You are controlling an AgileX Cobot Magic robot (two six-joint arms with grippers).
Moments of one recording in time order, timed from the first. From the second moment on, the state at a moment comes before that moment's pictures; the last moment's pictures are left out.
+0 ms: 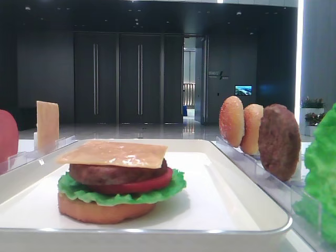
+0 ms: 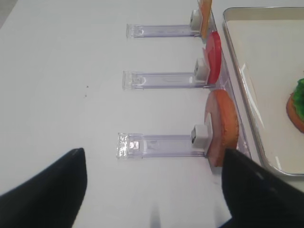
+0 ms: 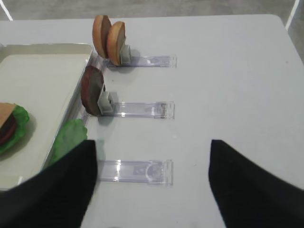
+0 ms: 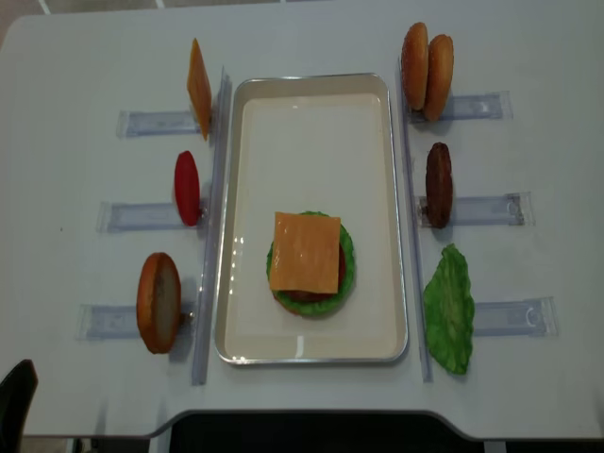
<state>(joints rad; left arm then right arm) 0.04 -0.01 -0.47 0.01 1.11 0.02 0.15 0.03 -0.60 0.05 1.12 0.03</state>
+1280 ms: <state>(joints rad) 0.04 -0.01 -0.47 0.01 1.11 0.02 0.15 1.31 -1.22 0.04 1.04 0.10</state>
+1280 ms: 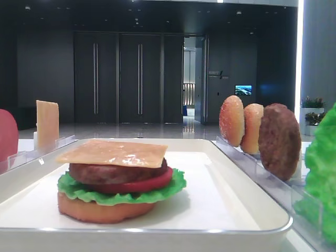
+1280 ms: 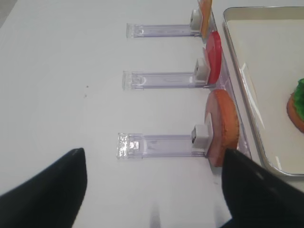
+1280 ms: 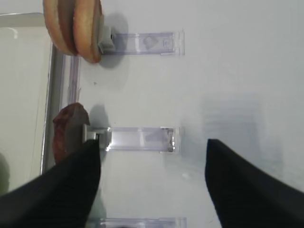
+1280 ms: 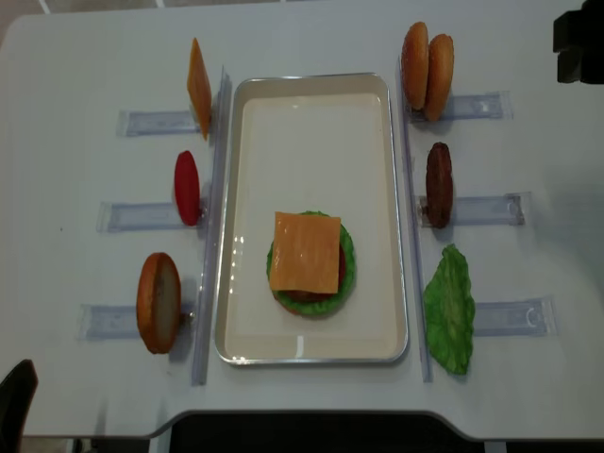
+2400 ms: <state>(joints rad) 0.04 -0.01 -0.47 0.01 1.11 0.02 0.15 1.90 -1.83 0.01 1.16 0.07</state>
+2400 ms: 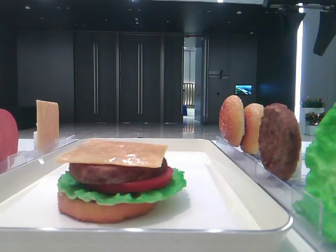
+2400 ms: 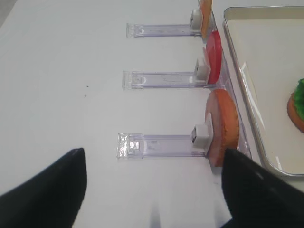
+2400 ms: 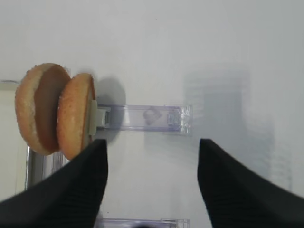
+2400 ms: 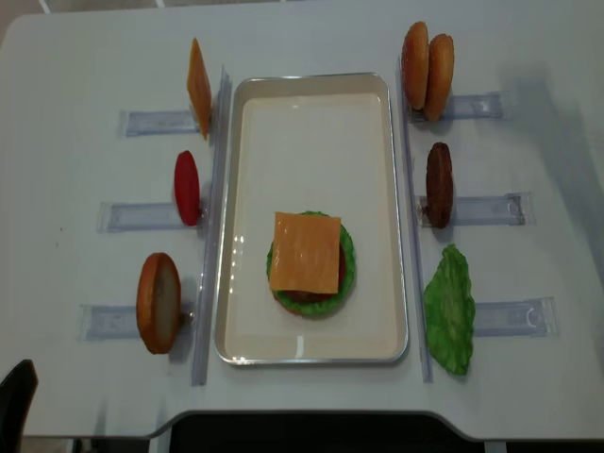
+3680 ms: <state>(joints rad) 0.04 -0.01 -0.47 0.01 1.11 0.02 0.33 2.02 -1.93 0.07 1.05 0.18</state>
